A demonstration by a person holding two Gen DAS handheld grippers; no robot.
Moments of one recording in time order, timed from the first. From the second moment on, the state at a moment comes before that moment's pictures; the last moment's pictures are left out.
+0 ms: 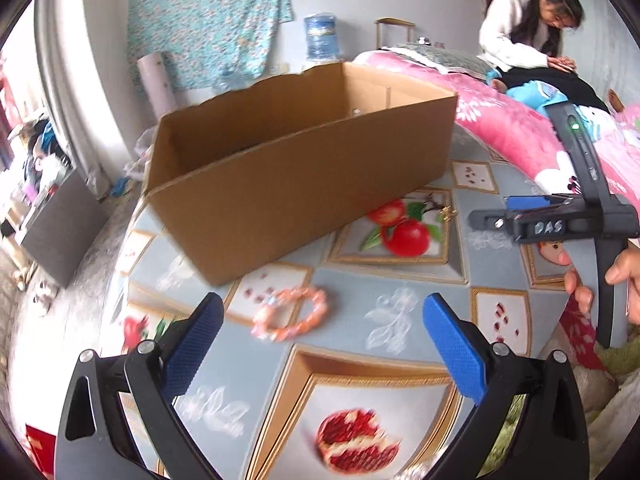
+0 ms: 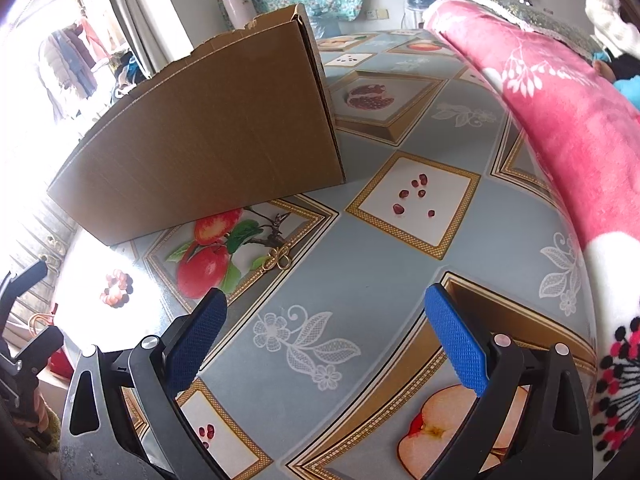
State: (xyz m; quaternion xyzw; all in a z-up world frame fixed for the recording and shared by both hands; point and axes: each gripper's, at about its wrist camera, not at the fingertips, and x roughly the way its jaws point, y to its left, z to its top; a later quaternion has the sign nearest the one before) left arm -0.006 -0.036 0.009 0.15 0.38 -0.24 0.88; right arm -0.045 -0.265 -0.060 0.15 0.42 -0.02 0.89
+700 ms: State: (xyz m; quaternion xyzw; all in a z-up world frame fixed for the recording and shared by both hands) left arm 0.033 -0.015 -0.019 0.11 0.41 -0.23 0.88; right arm -0.049 -0.259 -0.061 0.14 0.41 -0.01 0.90
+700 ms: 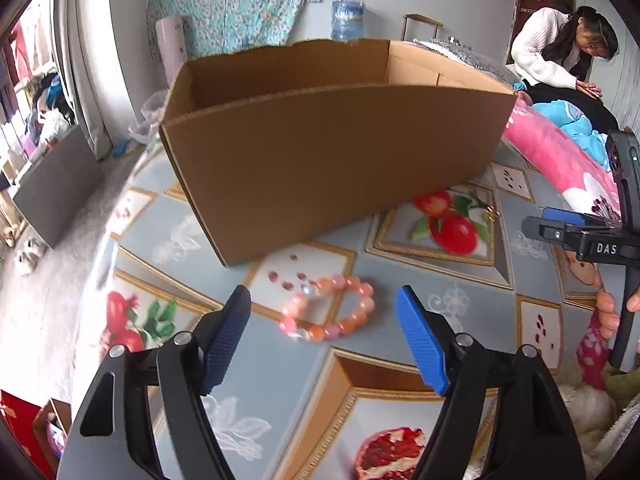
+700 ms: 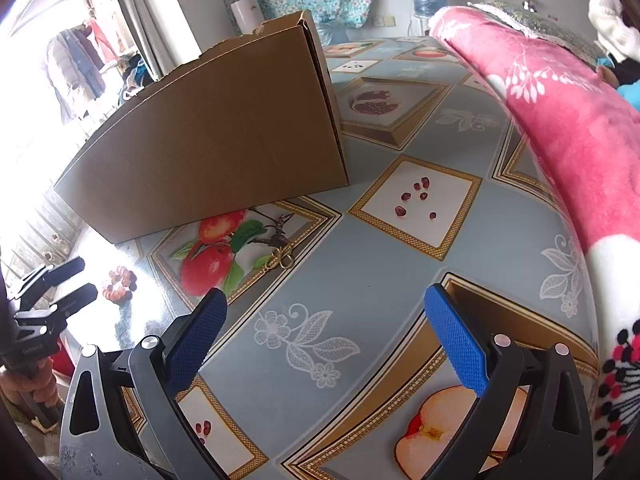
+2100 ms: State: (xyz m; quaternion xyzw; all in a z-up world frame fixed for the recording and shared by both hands) left arm 0.035 -0.030 -0.043 0.18 0.44 -0.24 0.84; right arm -0.073 -0.249 -0.044 0.10 0.42 0.02 0.90
